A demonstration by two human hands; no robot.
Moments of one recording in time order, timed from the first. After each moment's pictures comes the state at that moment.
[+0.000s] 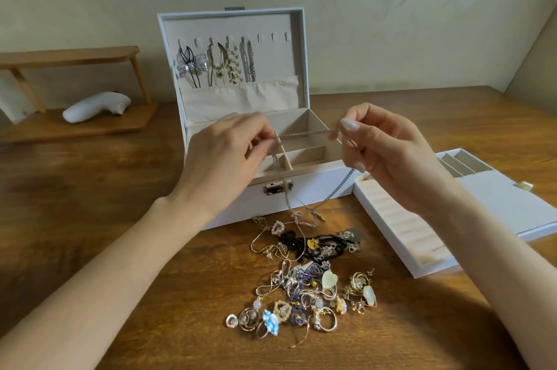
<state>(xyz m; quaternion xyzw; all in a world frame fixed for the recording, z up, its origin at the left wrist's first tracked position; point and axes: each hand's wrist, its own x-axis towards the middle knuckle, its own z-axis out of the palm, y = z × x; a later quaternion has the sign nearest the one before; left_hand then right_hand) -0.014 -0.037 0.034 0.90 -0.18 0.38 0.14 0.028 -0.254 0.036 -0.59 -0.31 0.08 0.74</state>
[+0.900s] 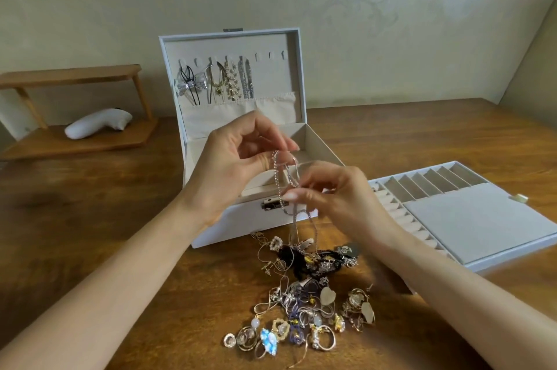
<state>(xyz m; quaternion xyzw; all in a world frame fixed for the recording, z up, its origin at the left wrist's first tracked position) -0.020 -0.055 0.051 0.73 -0.21 0.16 0.63 0.010 -0.221 0.009 -0.75 -0.31 0.00 0.58</state>
